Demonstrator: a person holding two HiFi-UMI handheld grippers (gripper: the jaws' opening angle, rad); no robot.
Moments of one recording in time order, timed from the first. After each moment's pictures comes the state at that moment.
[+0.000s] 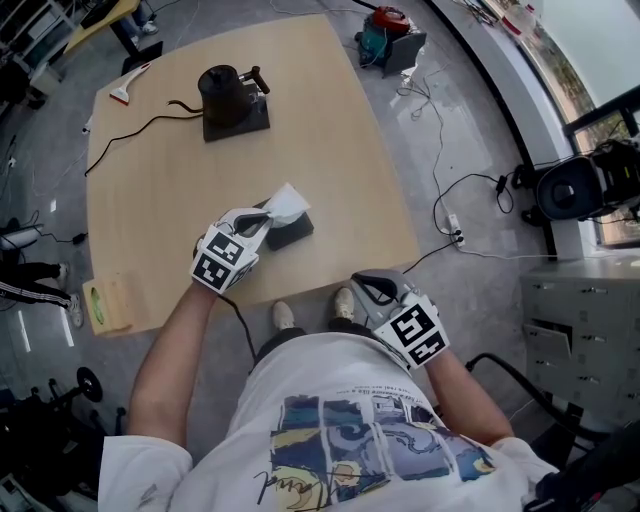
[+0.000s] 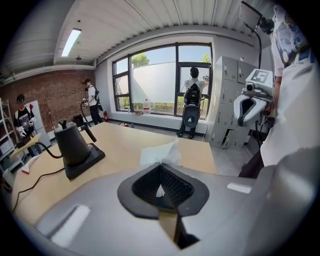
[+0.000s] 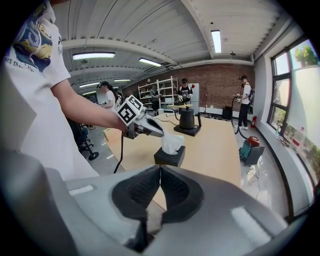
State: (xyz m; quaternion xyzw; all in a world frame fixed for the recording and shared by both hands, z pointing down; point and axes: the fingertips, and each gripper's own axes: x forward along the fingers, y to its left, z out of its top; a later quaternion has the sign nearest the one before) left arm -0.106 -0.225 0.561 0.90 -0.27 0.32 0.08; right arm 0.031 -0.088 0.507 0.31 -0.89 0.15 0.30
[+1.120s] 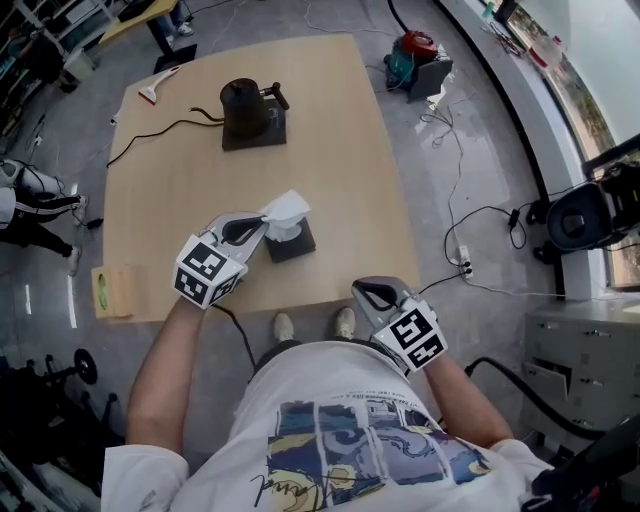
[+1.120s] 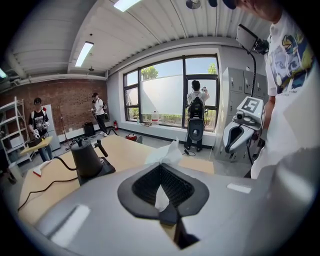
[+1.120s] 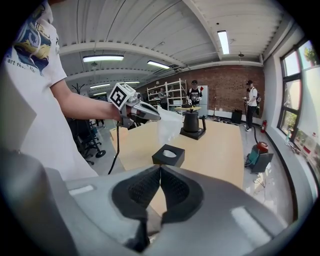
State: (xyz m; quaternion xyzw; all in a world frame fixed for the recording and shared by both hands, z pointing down) left arm -0.108 -0.225 0.479 0.91 -0.33 0.26 0.08; right arm 0.051 -0.112 0.510 0.26 -0.91 0.13 0.29
